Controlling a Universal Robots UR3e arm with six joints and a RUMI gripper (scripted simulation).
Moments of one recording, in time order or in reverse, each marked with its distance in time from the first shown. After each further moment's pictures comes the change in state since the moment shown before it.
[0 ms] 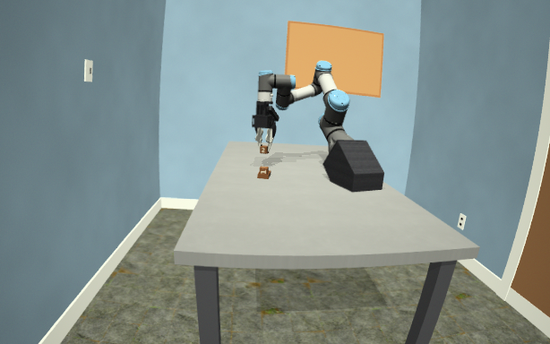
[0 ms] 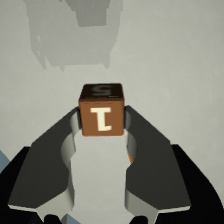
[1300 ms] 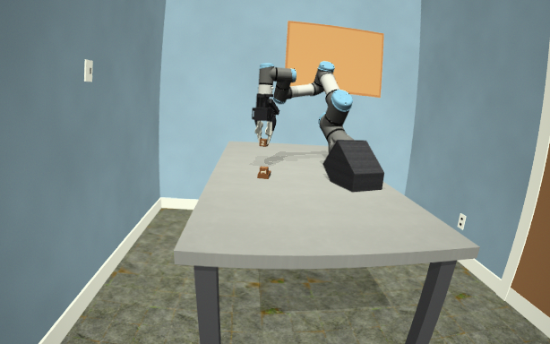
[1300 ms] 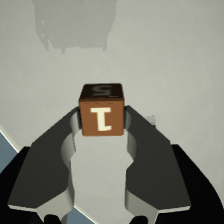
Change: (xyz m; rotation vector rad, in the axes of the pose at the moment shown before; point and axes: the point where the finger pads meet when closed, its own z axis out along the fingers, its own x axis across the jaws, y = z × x) arm -0.003 0.002 -0.032 -0.008 -0.018 0.012
